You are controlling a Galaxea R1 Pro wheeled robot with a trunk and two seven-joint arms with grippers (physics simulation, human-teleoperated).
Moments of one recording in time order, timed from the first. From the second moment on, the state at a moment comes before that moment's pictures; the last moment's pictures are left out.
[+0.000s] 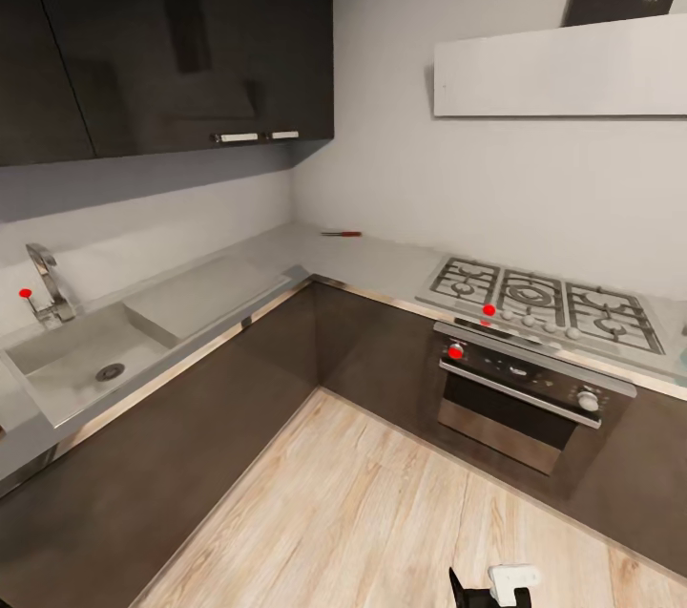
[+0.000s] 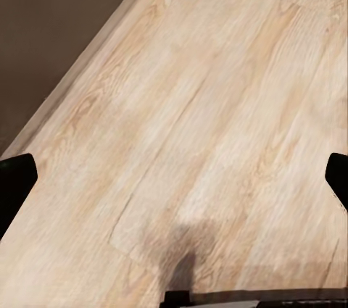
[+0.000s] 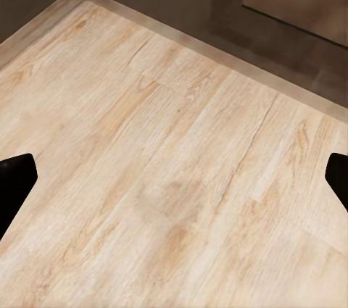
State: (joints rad) left arm 0.24 0.10 -0.22 -1.02 0.13 -0.12 0.16; right arm -0.14 0.10 -0.47 -0.70 0.39 -0.27 0.25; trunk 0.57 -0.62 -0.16
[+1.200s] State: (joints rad) left arm 0.42 0.09 -0.22 -0.95 0.29 -0.33 0.20; right arm -0.14 0.17 -0.24 -1.29 0.38 0.12 0.01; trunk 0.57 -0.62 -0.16
